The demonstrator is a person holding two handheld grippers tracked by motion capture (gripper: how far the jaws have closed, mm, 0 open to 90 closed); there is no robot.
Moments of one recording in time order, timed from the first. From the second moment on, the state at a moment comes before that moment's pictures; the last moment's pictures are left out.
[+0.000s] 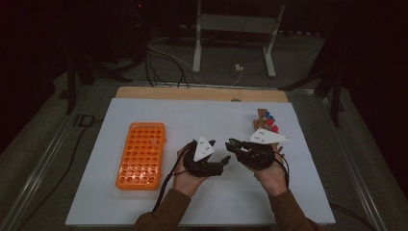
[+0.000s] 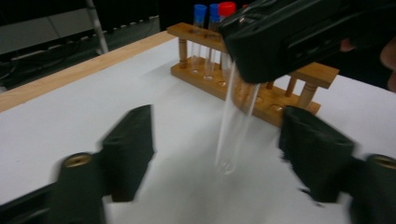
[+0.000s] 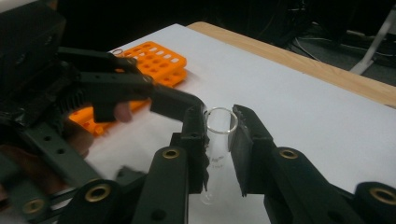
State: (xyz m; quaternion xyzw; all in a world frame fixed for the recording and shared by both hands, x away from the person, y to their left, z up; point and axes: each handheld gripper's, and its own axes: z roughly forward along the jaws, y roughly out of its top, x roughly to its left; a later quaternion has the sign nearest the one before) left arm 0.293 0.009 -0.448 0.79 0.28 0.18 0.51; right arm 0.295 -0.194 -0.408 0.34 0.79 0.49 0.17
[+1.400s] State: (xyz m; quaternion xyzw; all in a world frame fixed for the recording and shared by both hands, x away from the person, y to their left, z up) left arm 0.295 0.020 -0.445 0.79 0.28 0.18 0.51; right arm 0.298 -0.211 -0.414 0.37 0.76 0.50 0.19
